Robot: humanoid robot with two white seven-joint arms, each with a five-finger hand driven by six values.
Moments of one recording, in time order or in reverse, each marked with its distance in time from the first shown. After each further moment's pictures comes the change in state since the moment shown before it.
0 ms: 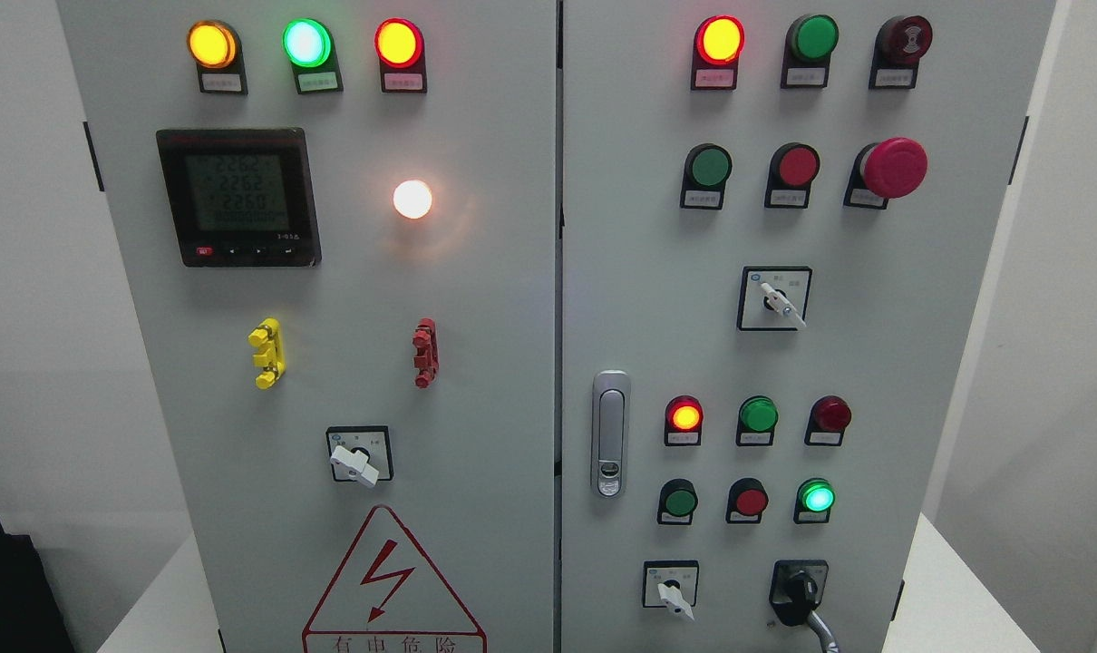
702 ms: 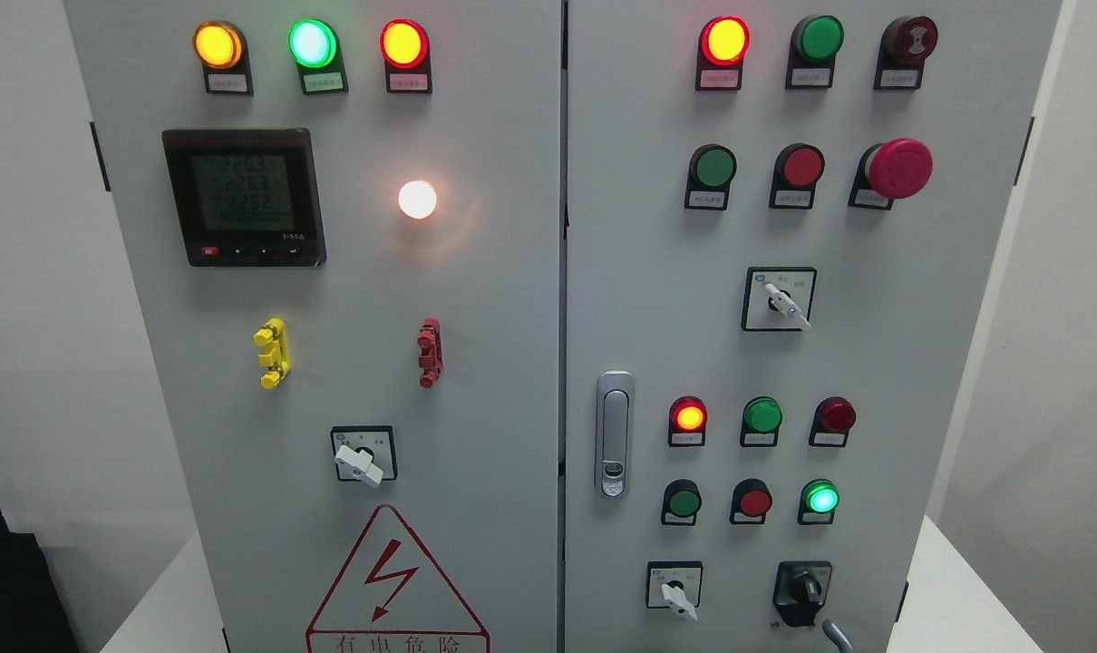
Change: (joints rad) left arm 0.000 0.000 0.000 0.000 0.000 0.000 0.000; right arm 0.009 0.003 -0.052 0.005 -0.002 -0.005 0.007
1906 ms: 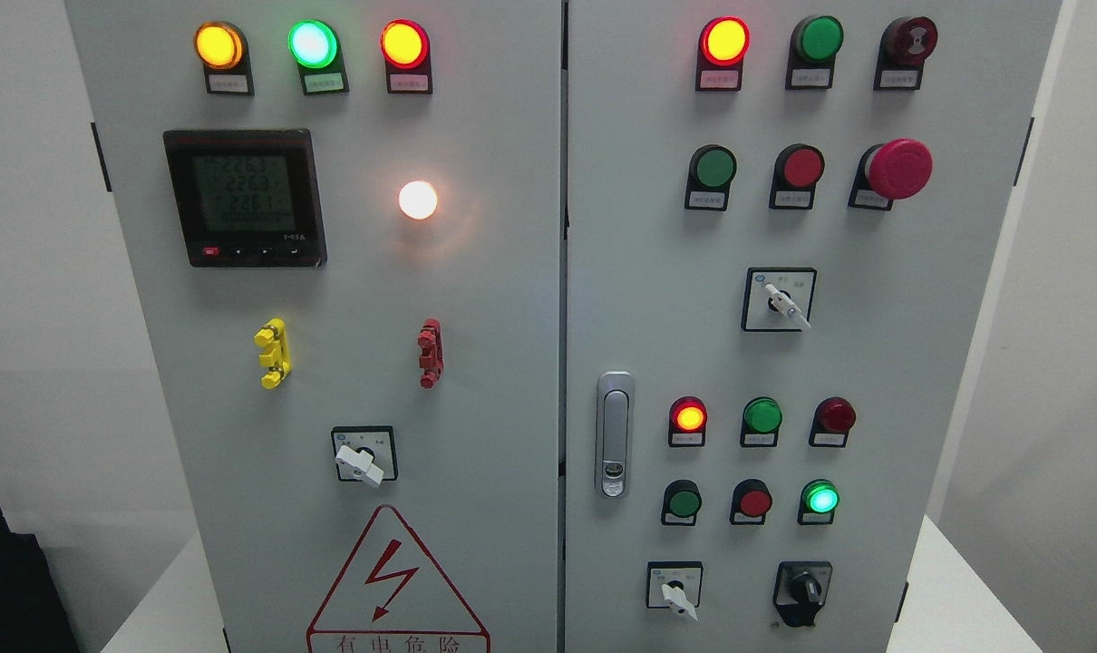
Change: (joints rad) left arm 0.000 0.000 0.000 0.000 0.000 0.000 0.000; right arm 0.364 0.001 0.065 -0.232 -0.082 -0.124 0.069
